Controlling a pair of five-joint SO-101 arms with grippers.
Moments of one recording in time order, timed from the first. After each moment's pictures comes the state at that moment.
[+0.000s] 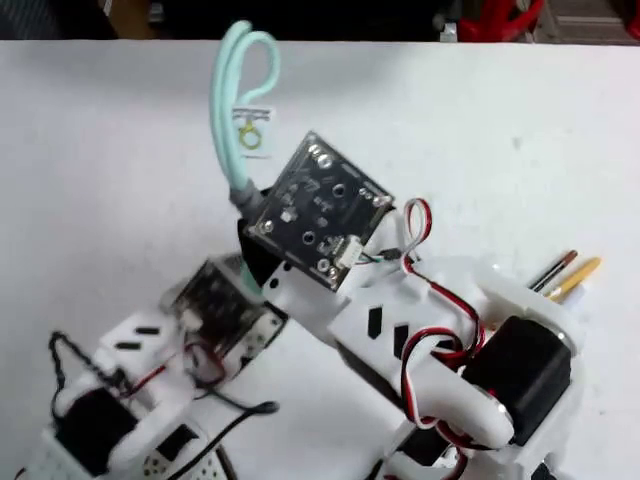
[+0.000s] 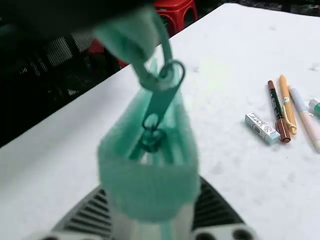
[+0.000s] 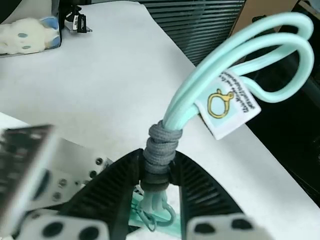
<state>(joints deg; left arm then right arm) 32.0 -83.6 53.4 62.7 -7.0 -49.9 -30.5 -28.0 93.0 20.2</state>
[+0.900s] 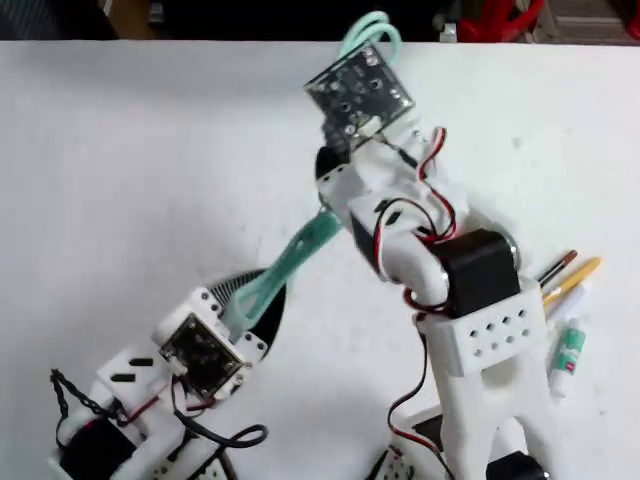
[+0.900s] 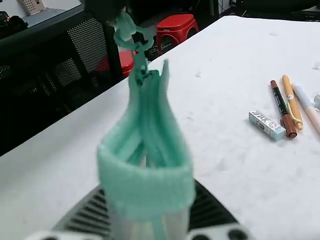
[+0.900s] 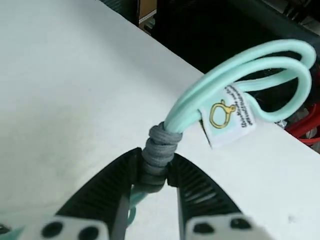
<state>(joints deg) 32.1 -104.2 68.9 63.7 -8.5 -22.9 -30.5 -4.0 74.9 20.2</state>
